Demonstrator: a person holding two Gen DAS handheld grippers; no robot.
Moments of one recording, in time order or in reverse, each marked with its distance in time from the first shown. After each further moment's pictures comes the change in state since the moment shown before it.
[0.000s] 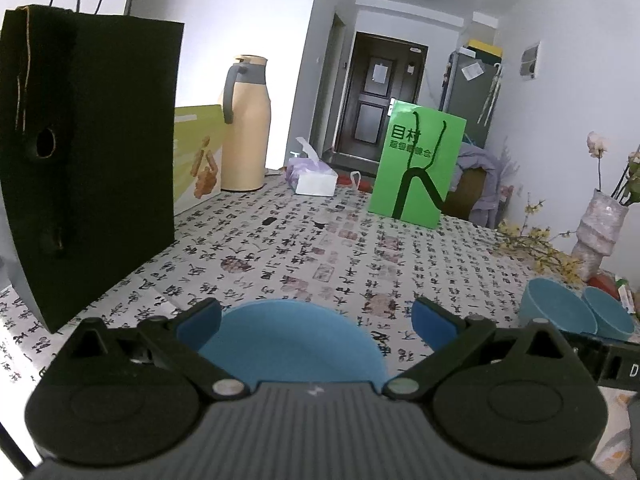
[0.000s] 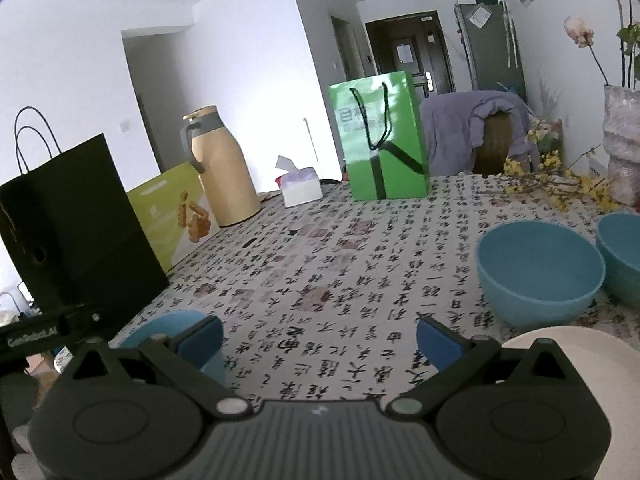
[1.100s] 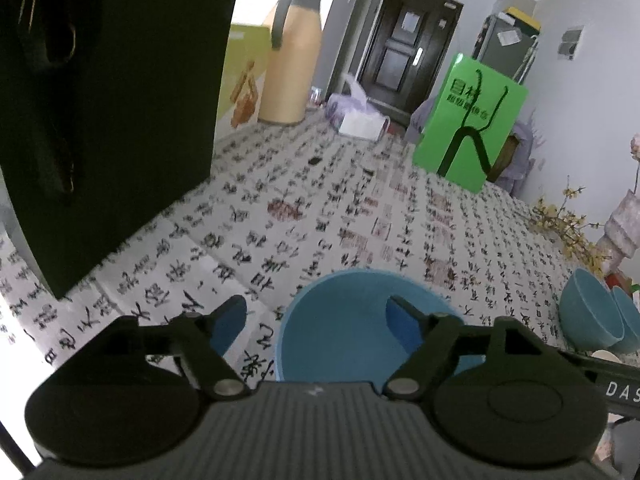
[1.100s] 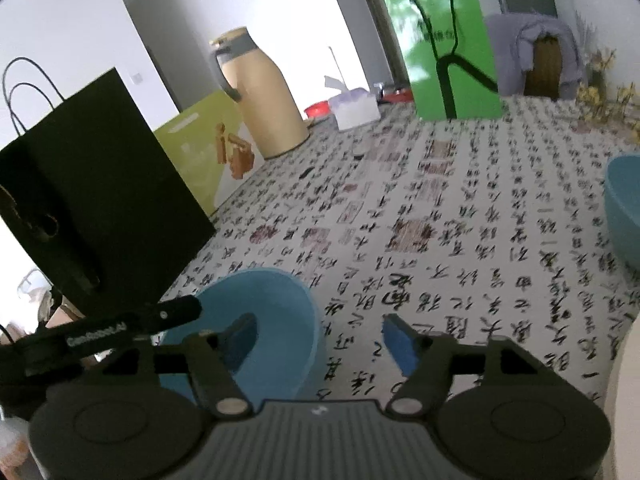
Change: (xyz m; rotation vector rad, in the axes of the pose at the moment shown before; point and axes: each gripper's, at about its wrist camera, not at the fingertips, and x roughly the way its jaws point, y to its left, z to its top) left arm 0.049 0.075 0.007 -0.106 0.193 0.009; right arm 0.077 0.075 -0.004 0.056 0.218 0.104
